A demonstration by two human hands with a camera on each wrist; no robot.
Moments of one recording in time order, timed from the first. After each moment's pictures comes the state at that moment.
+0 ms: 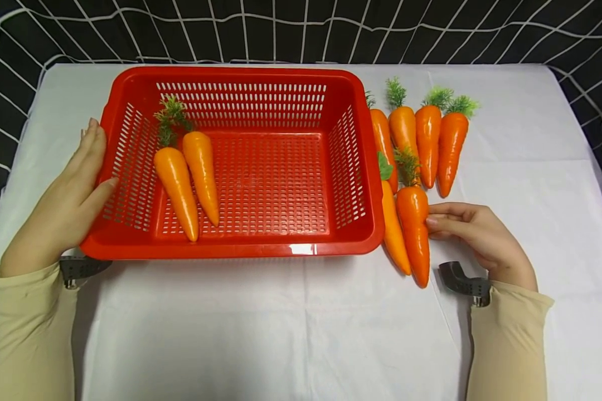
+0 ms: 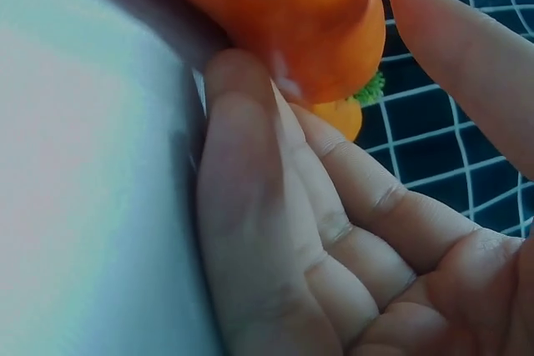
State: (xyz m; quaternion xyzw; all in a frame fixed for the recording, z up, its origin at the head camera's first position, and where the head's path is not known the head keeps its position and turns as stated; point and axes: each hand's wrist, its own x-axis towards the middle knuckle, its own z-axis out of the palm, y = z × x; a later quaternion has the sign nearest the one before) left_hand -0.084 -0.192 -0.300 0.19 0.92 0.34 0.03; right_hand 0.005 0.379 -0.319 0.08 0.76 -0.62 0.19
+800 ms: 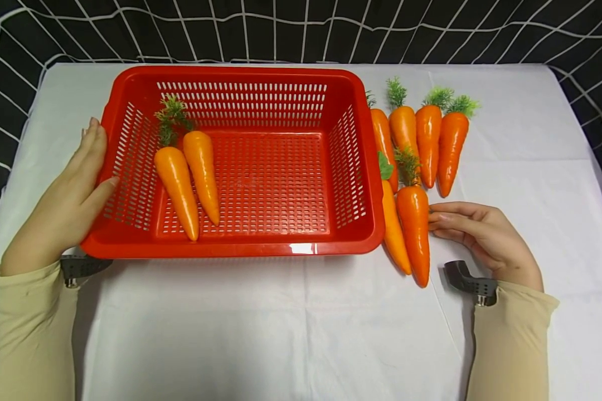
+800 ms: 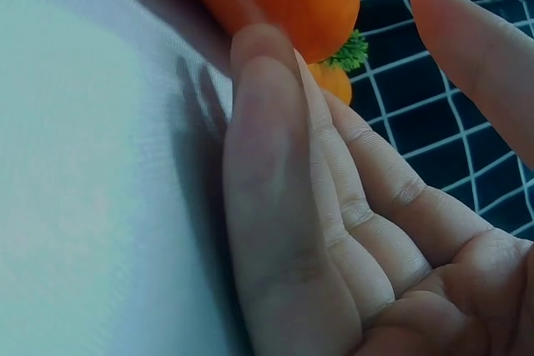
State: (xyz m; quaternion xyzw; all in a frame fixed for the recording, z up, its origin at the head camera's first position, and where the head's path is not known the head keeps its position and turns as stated) left_hand -0.084 -0.191 -0.300 0.19 0.92 0.35 0.04; right_hand 0.007 0.390 -0.324 0.00 0.59 -0.78 0.20
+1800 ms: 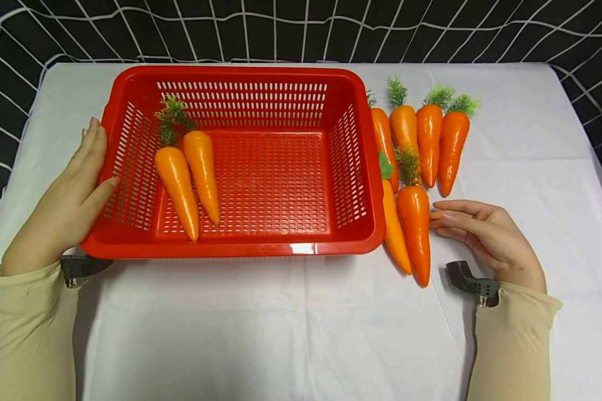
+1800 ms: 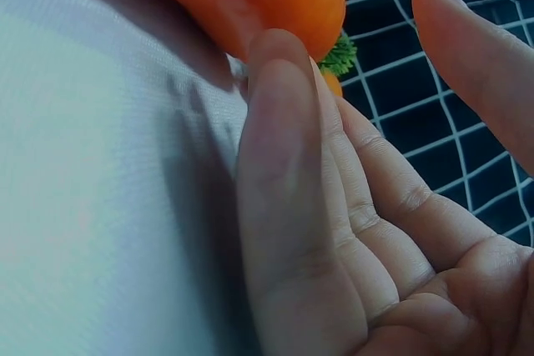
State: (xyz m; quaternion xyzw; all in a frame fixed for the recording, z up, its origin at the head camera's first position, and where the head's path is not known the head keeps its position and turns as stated) left_hand -0.084 -0.192 -0.301 0.19 0.92 0.35 0.03; right_hand 0.008 0.388 -0.322 0.02 0.58 -0.79 0.18
